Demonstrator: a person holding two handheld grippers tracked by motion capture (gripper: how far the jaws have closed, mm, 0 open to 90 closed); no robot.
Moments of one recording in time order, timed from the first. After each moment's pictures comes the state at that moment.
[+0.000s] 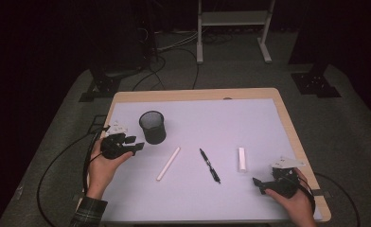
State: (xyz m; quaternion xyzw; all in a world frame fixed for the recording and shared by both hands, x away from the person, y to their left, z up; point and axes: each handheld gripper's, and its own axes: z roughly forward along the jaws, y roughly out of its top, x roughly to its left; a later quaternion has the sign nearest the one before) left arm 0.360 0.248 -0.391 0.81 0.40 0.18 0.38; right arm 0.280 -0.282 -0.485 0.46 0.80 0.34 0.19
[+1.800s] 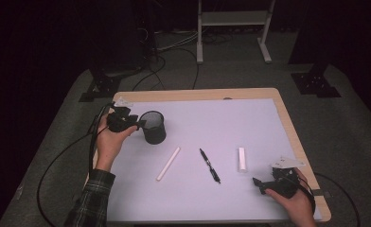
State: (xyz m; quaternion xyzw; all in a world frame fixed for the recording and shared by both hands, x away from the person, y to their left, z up) left arm 0.431 0.236 -0.364 0.81 0.42 0.19 0.36; right arm 0.280 -0.282 -0.485 0.46 0.80 0.34 0.19
